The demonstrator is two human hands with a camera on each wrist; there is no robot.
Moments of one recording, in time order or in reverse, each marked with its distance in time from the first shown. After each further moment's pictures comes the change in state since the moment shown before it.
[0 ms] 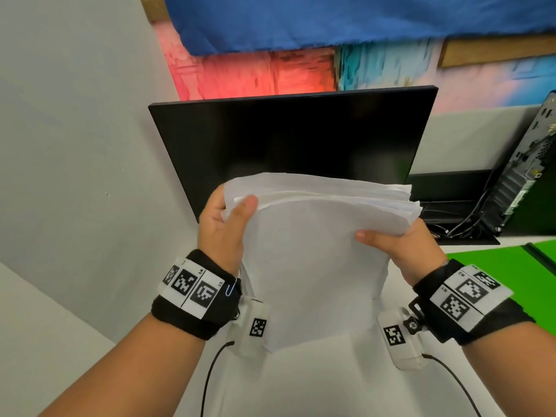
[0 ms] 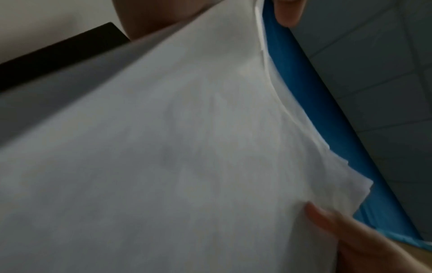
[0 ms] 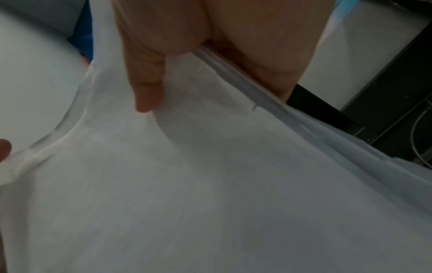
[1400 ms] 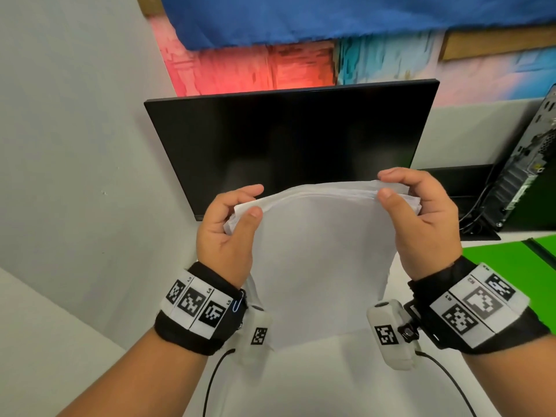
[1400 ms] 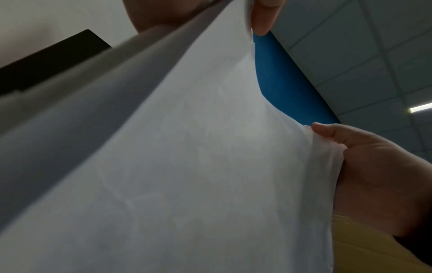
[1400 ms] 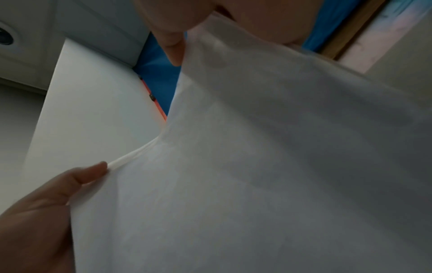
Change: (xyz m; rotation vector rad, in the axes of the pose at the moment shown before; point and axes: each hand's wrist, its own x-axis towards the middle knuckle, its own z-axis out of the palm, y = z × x) left_hand -0.020 -0.003 0.004 0.250 0.049 0.223; right_hand -0.014 -0.045 0.026 -0.176 0.288 -0.403
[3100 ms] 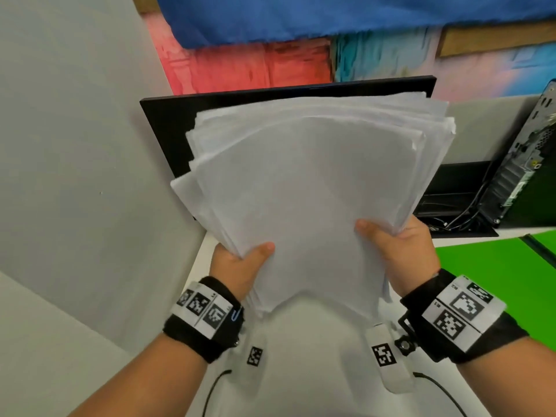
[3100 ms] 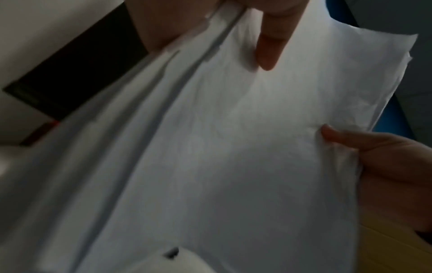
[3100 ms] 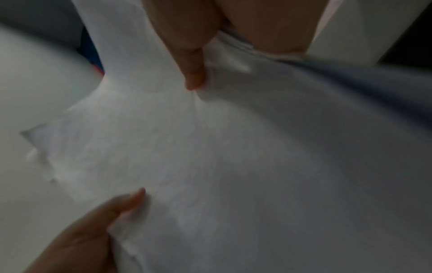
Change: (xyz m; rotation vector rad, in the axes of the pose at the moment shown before) left_hand -0.015 -0.049 -0.007 0.035 -0.075 -0.432; right_hand -0.022 0.038 0.001 0.200 -0.047 0.422
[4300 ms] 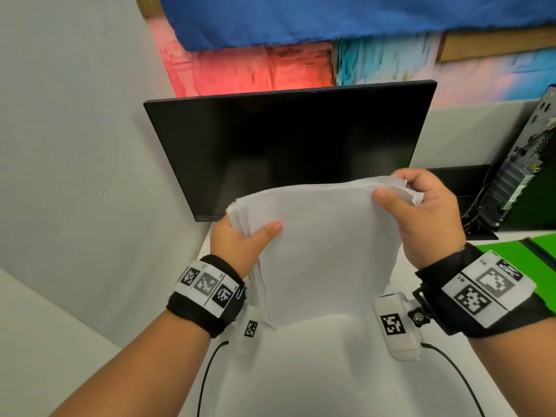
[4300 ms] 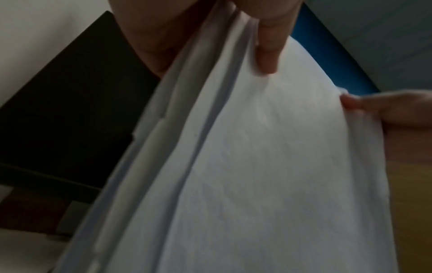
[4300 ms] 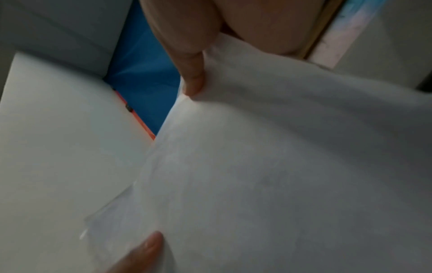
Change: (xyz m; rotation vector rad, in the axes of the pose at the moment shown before) left_hand 0.013 0.034 0.006 0.176 0.072 0.166; right_hand 0.011 -0.055 0.001 -0.241 0.035 -0.209
